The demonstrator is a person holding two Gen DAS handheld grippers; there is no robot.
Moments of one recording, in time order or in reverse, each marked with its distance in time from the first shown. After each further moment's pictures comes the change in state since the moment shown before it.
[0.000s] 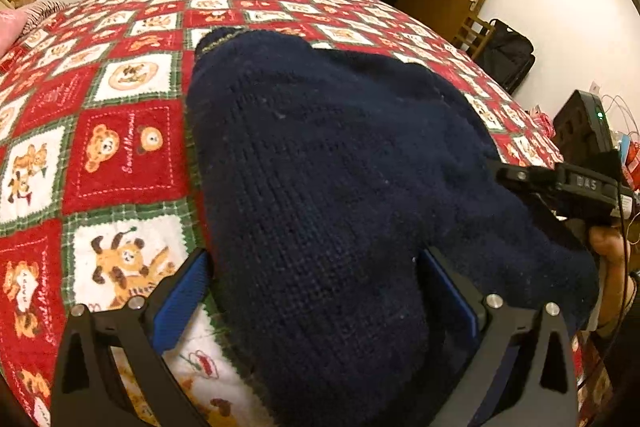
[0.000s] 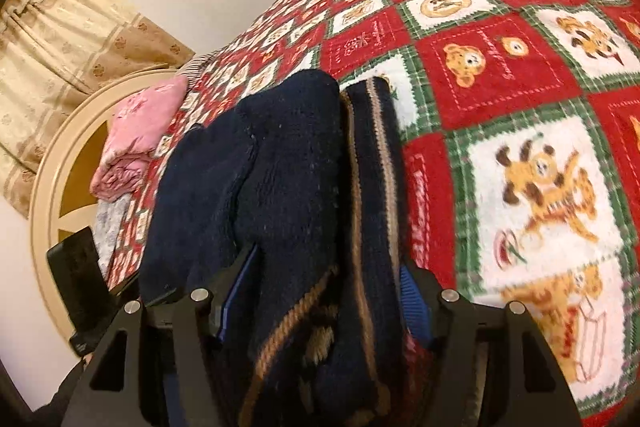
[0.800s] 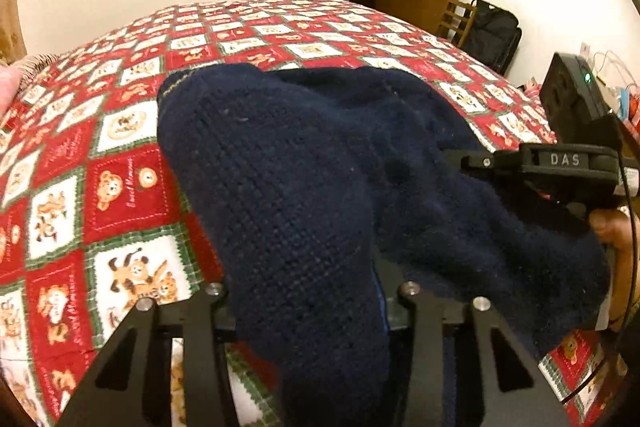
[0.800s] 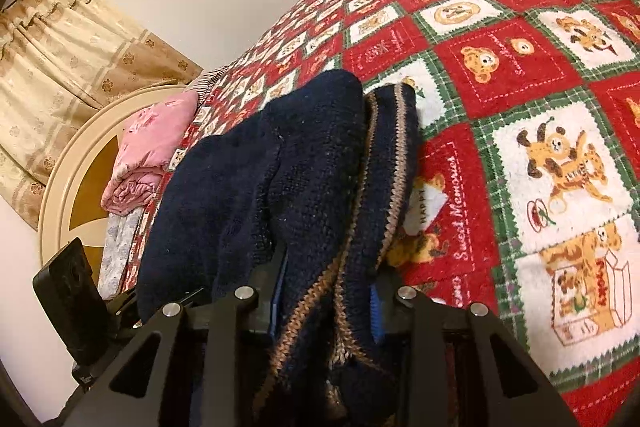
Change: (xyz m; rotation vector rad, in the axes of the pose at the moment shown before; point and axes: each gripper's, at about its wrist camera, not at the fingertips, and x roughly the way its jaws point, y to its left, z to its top) left arm -0.026 -0.041 -0.002 0.163 -0.048 0.079; right arm -0.012 0.023 -0.016 0.028 -0.063 0.040
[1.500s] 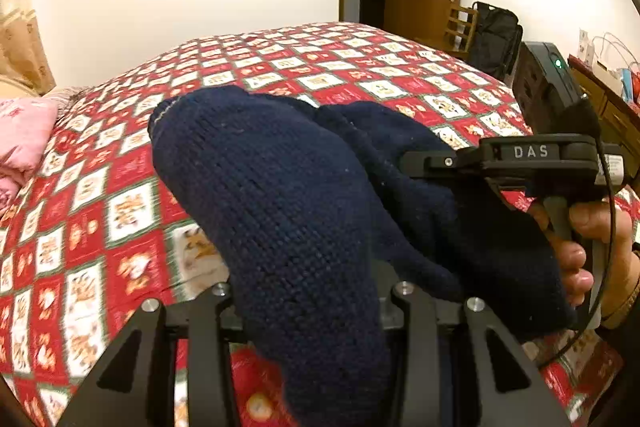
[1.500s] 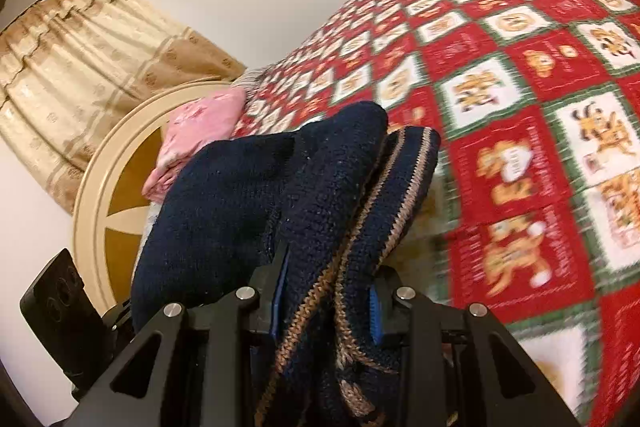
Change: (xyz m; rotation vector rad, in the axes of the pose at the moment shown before) left arm -0.100 -0.021 -0.024 0.043 -0.073 0.108; right arm -0.029 0.070 -0.040 -0.044 -0.012 0.142
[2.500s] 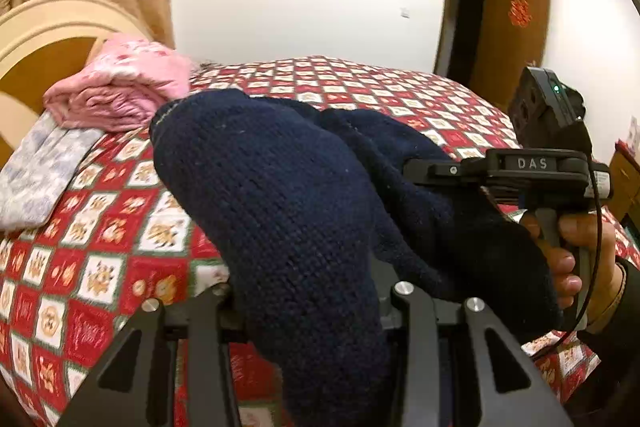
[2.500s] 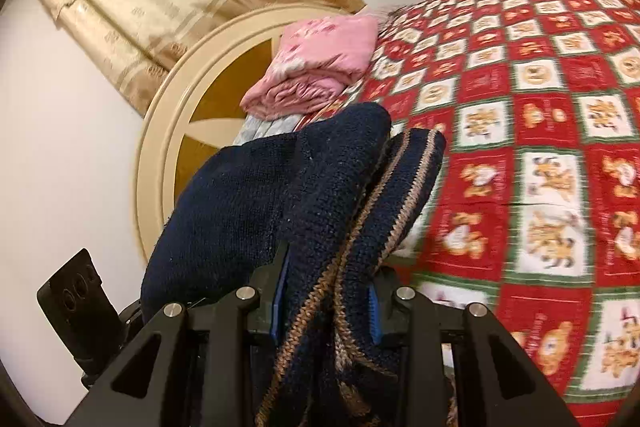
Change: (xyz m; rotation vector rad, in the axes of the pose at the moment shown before) left arm -0.178 0.144 -0.117 -0.281 -0.132 0.214; right arm 0.107 0.245 -0.091 -0.239 0.186 0.246
